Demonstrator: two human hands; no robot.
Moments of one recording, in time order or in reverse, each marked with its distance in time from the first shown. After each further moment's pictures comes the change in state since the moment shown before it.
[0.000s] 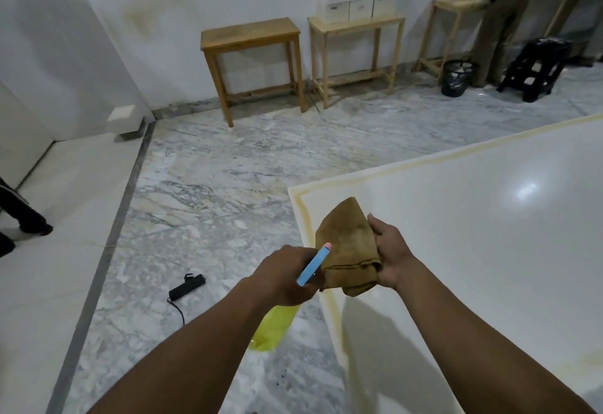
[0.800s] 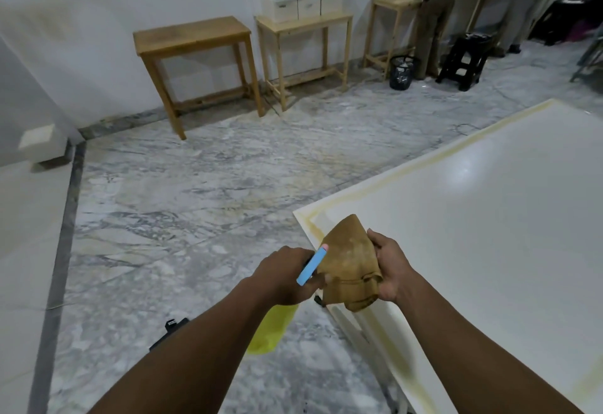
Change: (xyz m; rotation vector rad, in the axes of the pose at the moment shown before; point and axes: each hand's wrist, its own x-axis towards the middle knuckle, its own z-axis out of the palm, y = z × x) left_hand 0.095 -0.150 -0.069 0.023 -0.129 0.207; right_hand 0.117 0.019 0.082 0.168 0.258 -0.061
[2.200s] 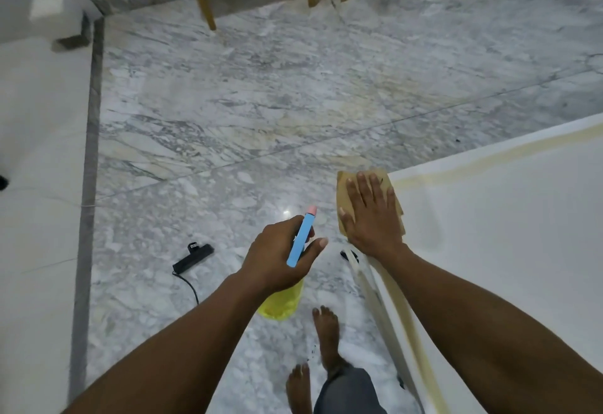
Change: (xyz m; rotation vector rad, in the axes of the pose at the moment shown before) left_hand 0.085 -0.143 0.016 -0.359 0.271 -0.309; right_hand 0.302 0.007 0.015 -2.156 0.209 -0.743
